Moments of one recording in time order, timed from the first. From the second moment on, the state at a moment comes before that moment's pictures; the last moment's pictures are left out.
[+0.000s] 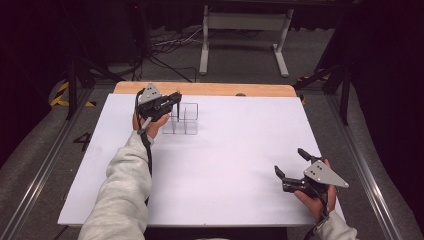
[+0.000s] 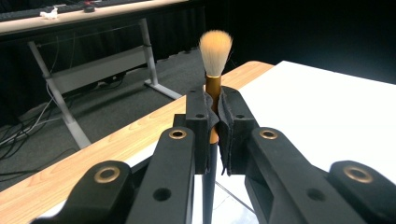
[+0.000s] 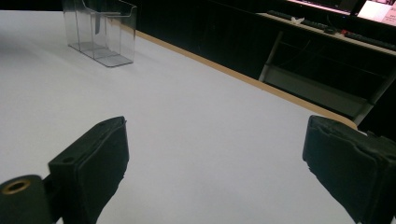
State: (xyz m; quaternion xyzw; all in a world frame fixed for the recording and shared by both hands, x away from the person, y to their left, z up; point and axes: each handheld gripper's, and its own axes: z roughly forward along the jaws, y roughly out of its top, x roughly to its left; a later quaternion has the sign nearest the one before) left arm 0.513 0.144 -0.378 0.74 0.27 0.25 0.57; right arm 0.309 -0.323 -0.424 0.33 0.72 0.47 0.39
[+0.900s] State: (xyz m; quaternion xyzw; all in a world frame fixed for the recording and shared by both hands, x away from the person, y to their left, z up) left arm 0.514 0.140 -0.378 0.74 0.27 0.25 0.56; right arm 0.309 -0.324 -0.425 0.33 0.72 0.47 0.39
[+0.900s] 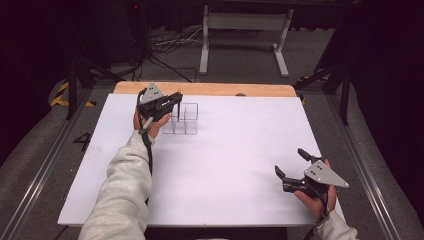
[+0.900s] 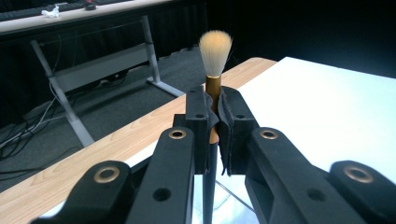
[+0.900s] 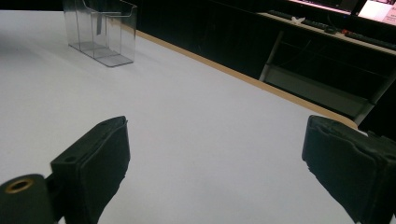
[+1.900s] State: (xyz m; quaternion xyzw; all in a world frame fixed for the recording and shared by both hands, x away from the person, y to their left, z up) left arm 0.488 0.163 -0.365 0.72 0.29 0.30 0.55; right arm 0.309 -0.321 -0.425 0.32 0.72 0.47 0.38
